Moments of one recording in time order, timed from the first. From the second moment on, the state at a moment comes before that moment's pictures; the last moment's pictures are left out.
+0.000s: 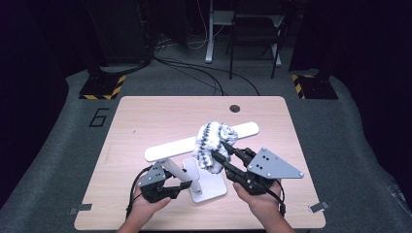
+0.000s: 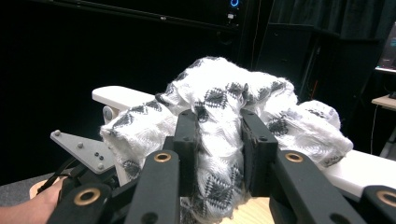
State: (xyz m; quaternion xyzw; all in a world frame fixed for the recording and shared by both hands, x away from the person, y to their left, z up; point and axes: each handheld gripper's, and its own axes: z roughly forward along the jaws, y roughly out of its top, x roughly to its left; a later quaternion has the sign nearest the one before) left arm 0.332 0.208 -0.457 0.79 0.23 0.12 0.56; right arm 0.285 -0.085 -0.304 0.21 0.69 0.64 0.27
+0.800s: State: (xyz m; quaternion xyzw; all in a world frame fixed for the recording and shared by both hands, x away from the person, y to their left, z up) left arm 0.362 0.203 -0.459 0.78 0.25 0.12 0.57; right arm 0.293 -0.089 -0.303 0.22 0.70 0.62 0.28
